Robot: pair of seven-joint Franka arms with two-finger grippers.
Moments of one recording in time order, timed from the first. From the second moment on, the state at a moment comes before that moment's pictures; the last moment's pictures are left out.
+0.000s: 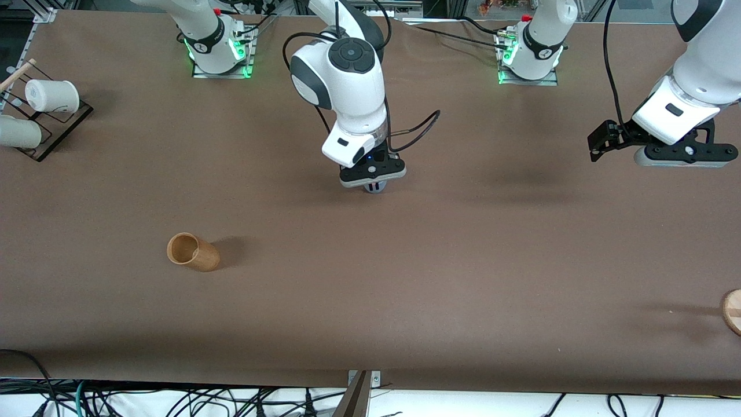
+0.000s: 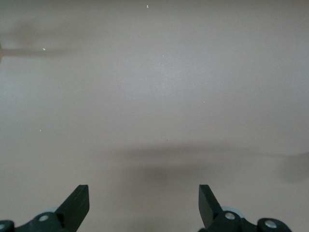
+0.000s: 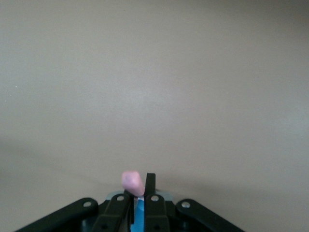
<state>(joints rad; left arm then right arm) -0.01 -0.05 -0.10 -1.78 0.06 1.76 -0.09 0.82 0.55 -0.04 -1.38 -0.09 2.13 0.65</state>
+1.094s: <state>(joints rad) 0.00 -0.04 -0.10 -1.77 0.06 1.75 -0.09 0.82 0.55 0.01 -1.42 -0.09 2.10 0.66</state>
